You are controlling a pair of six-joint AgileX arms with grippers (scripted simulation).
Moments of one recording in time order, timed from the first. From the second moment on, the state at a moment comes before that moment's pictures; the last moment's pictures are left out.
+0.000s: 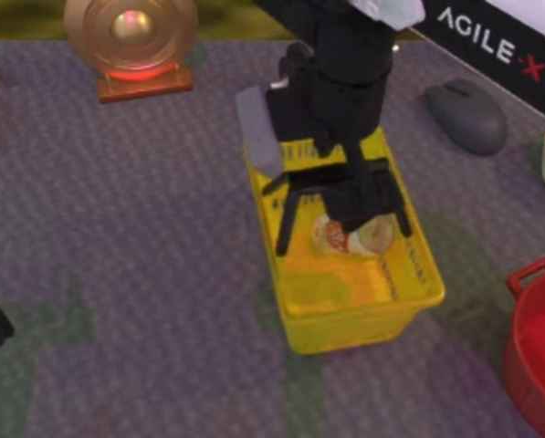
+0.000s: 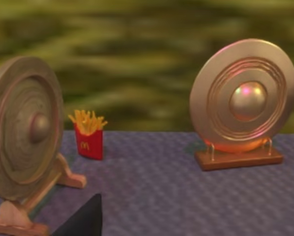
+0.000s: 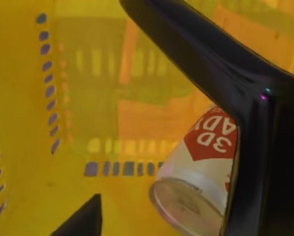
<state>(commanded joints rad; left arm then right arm) 0.02 0.00 0.00 0.00 0.00 0.00 0.65 2.31 2.29 -1.55 0.00 -1.09</state>
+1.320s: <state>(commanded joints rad) 0.02 0.00 0.00 0.00 0.00 0.00 0.65 2.29 2.18 -1.46 0.00 -1.09</state>
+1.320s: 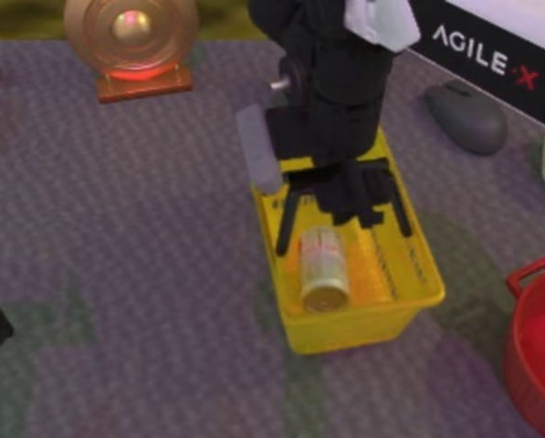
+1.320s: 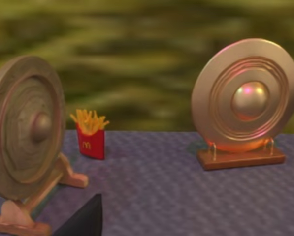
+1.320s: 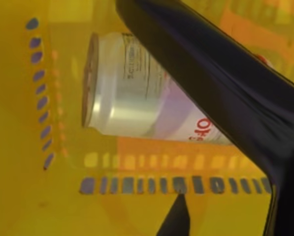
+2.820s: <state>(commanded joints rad) 0.02 0.00 0.00 0.00 0.00 0.00 0.65 2.29 2.18 -1.46 0.00 -1.09</state>
